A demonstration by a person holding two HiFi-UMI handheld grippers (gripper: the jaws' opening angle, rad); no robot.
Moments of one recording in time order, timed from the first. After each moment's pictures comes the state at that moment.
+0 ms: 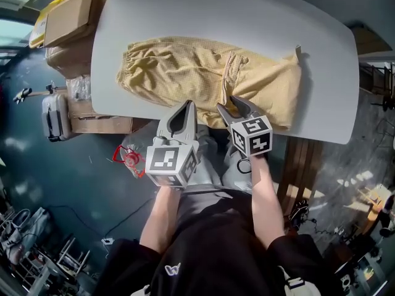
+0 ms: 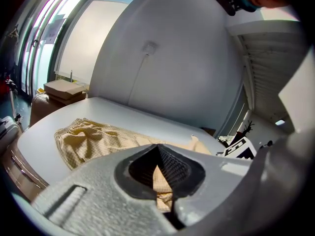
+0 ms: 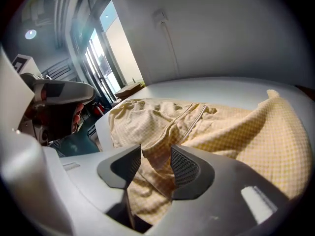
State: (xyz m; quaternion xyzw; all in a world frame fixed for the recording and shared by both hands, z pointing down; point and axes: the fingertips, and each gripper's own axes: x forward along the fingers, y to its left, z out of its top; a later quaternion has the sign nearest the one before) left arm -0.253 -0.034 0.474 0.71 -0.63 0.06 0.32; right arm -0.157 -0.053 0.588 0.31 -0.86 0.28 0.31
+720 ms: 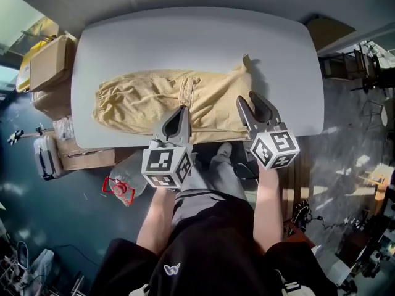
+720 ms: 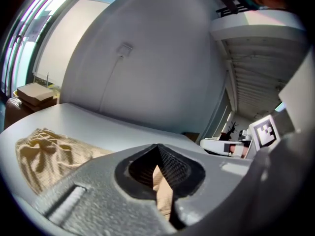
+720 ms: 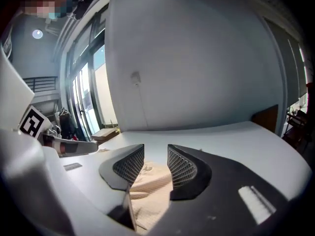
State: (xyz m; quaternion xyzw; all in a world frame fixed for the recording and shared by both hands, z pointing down) left arm -0.152 -0.082 0.428 0.78 -0.56 0.03 0.28; right arm 0.003 -0.126 0.419 0.48 -0.85 0.20 0.11
